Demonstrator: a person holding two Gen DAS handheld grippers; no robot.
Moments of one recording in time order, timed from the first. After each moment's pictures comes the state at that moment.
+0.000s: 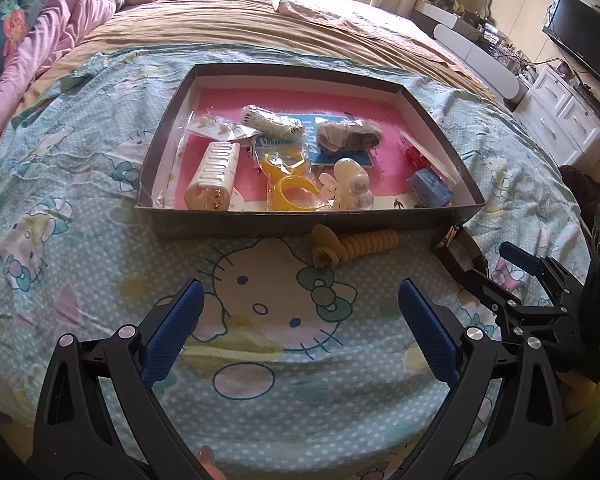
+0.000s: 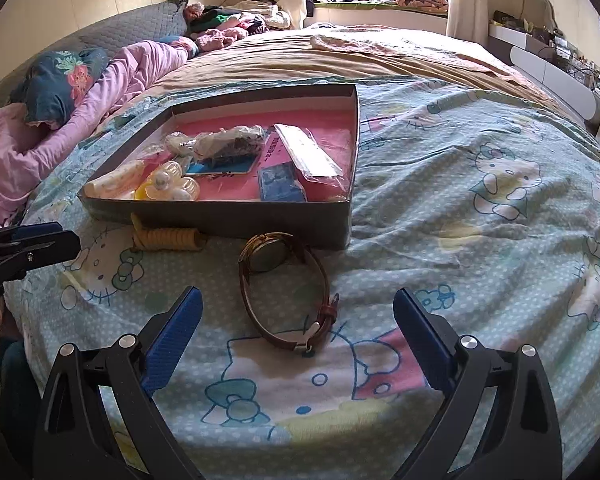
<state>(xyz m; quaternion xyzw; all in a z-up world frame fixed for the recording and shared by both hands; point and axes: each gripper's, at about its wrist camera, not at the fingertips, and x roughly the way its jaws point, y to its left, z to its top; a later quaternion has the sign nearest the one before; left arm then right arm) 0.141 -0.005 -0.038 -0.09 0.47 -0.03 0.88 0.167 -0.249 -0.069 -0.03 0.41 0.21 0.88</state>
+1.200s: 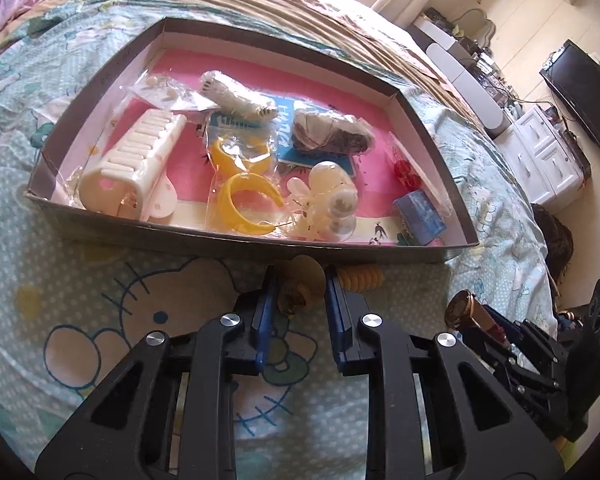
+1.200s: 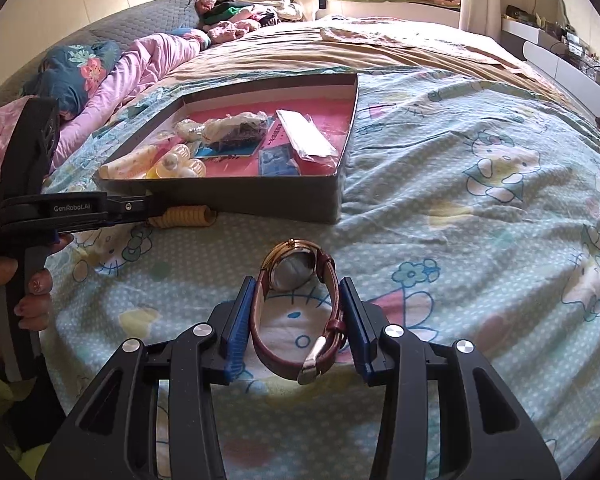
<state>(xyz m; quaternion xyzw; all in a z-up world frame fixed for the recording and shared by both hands) 0.178 -0.009 -0.071 -0.19 0.47 -0.08 0.86 0.153 -0.272 -0.063 -0.02 0.43 0.24 0.87</state>
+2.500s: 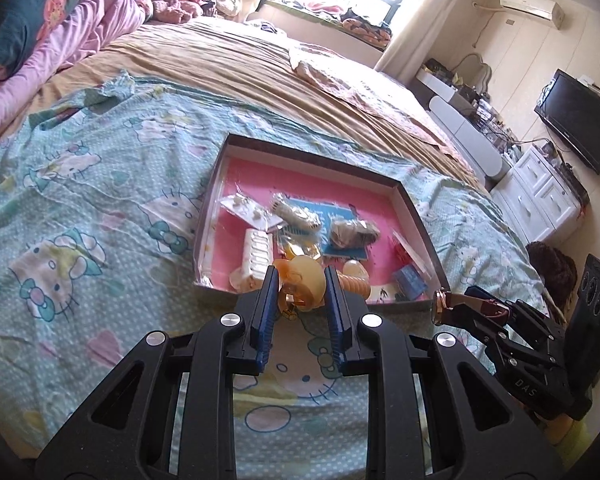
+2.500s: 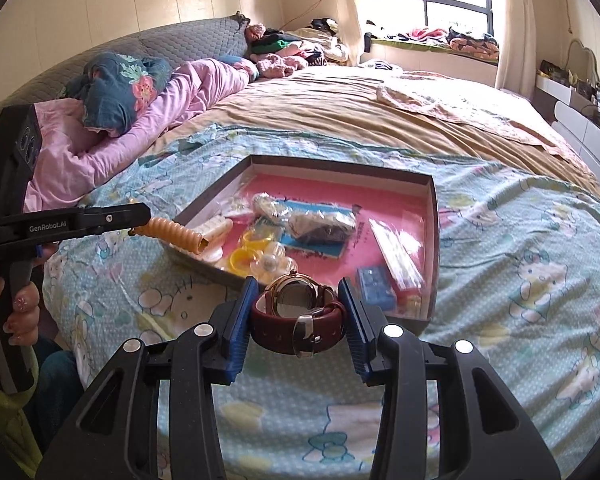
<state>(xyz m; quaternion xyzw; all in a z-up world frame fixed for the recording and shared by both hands) 0.139 0.055 0.018 -0.18 0.38 -0.04 0.90 0.158 -0.198 0.011 -0.05 0.35 0.30 0.89</state>
